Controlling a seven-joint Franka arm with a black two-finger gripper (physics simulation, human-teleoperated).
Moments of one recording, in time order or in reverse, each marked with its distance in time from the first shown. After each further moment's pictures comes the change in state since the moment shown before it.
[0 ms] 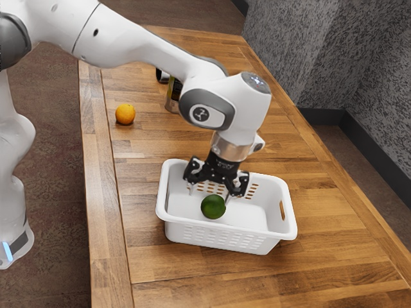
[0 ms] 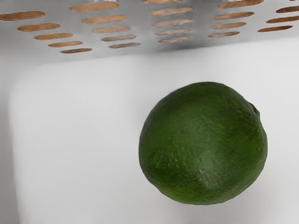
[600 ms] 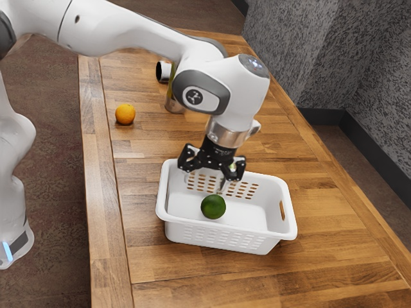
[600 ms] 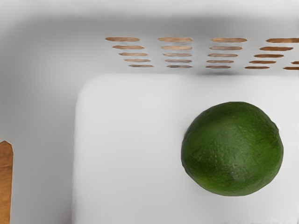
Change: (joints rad) arm -0.010 -0.066 -0.015 0.036 0.047 -0.119 -0.169
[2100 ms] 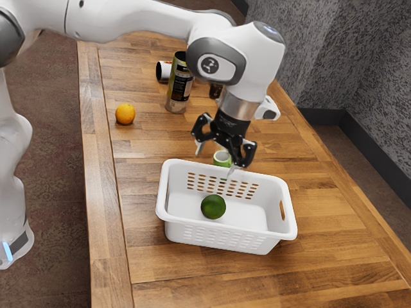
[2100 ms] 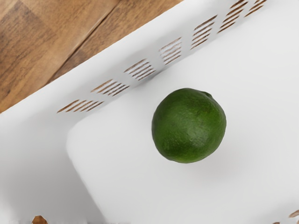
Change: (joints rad) arm 0.092 0.037 -0.046 0.189 -0.041 -0.147 0.606
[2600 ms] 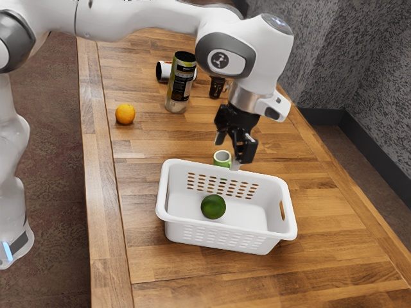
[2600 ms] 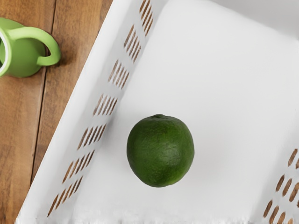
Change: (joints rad) arm 0.073 0.054 -0.042 0.088 0.027 0.006 0.681
